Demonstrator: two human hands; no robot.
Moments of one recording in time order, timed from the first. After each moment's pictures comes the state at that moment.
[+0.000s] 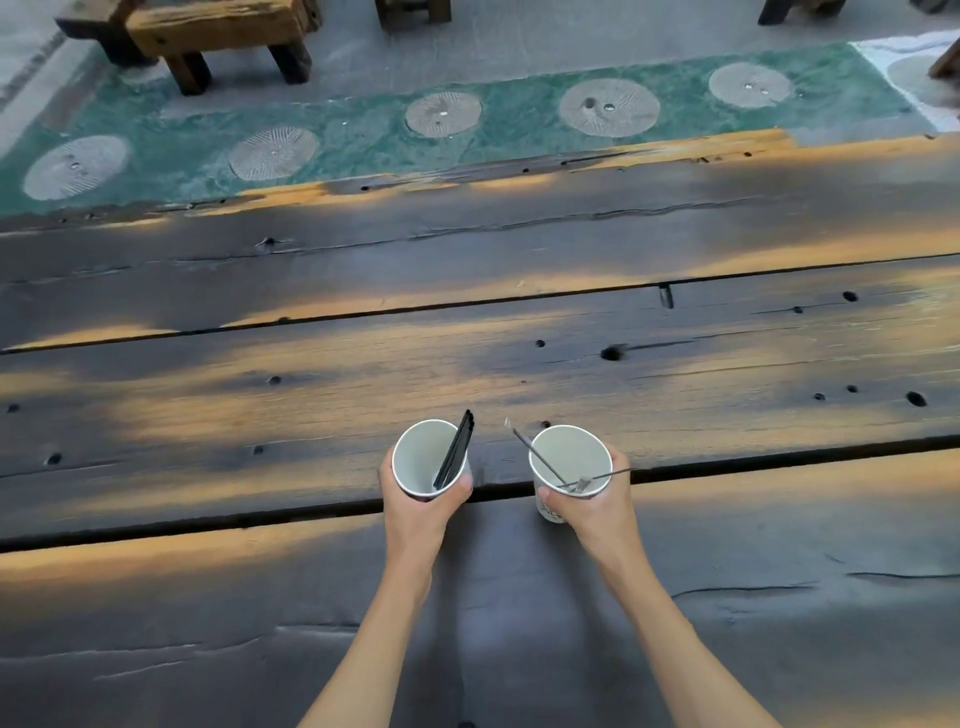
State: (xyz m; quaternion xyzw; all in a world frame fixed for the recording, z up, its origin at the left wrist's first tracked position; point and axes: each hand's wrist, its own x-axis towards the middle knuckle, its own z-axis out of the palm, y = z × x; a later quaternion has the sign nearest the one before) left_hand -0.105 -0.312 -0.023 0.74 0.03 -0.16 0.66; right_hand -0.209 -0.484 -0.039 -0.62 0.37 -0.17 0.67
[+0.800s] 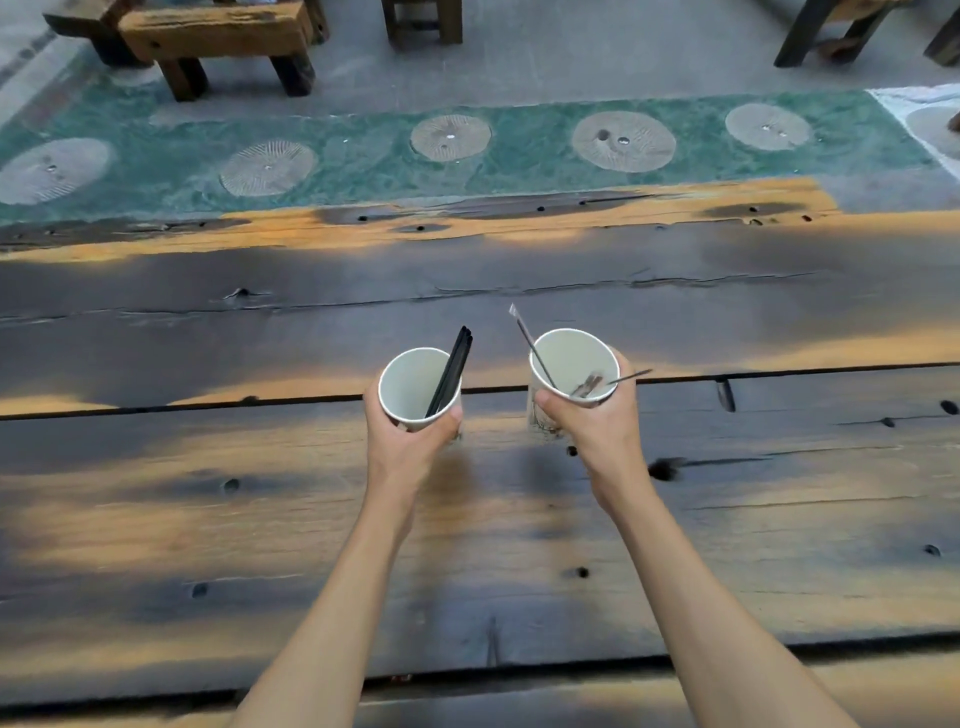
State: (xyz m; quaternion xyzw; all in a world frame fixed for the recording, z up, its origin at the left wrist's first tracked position) left_hand 0.126 -0.423 -0.016 0.70 -0.02 -0.13 0.70; right_hand 0.042 -0.599 -0.018 -0.63 0.29 -0.26 0.67
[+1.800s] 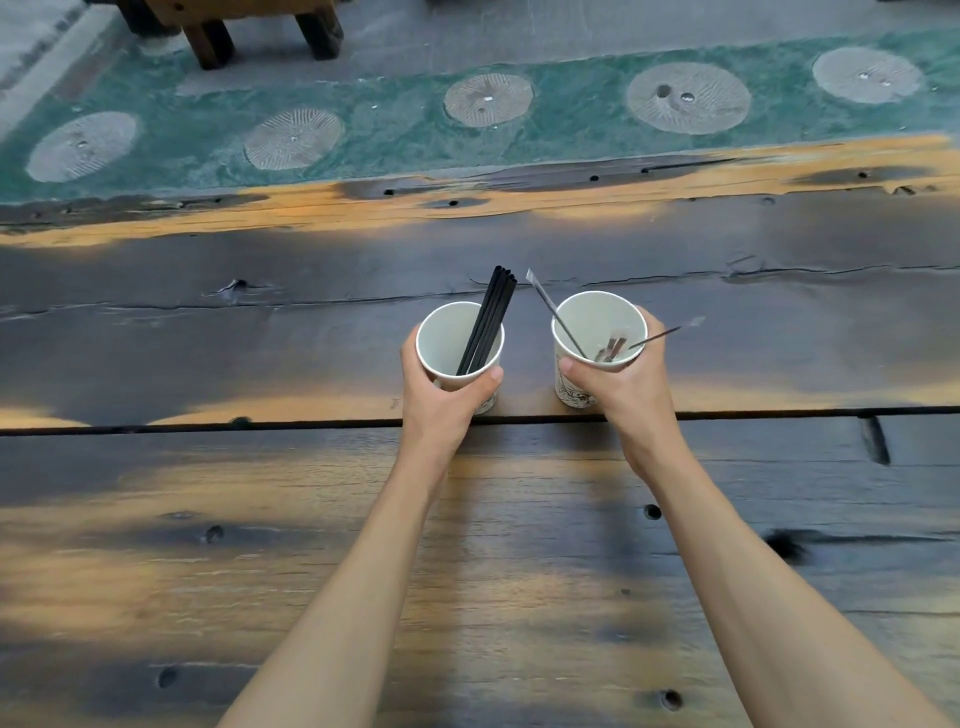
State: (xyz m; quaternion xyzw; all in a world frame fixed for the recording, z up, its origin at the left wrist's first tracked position) left_hand 0.249 -0.471 -0.103 0.72 -0.04 -0.14 0.67; right_hand 0.168 -0.652 -0.111 -0.66 0.26 -0.23 0.67
